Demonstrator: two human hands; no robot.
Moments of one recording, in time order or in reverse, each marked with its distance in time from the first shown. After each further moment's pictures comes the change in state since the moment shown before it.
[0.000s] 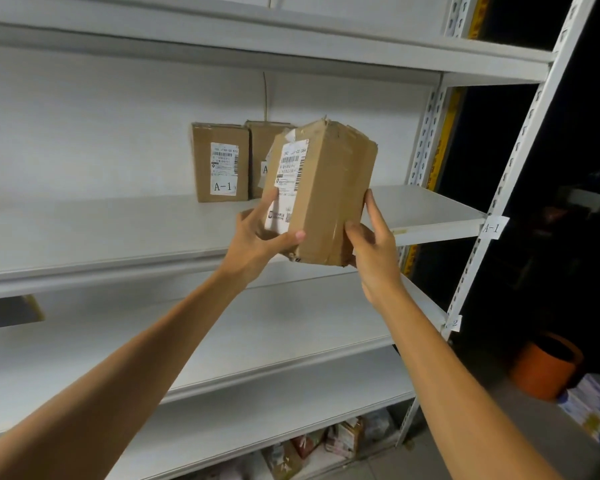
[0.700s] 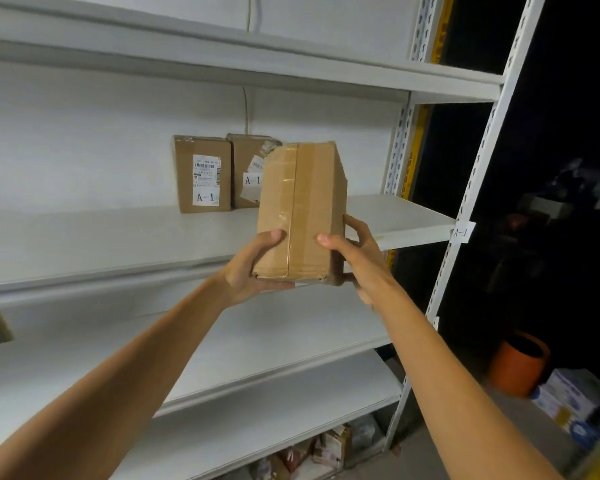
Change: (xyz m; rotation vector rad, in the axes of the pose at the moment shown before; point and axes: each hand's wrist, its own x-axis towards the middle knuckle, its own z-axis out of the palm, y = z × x) left_hand -0.001 -0.017 -0.001 -0.347 -0.336 -0.386; right_hand -0.015 -0.019 -0.017 -0.003 -0.127 0.191
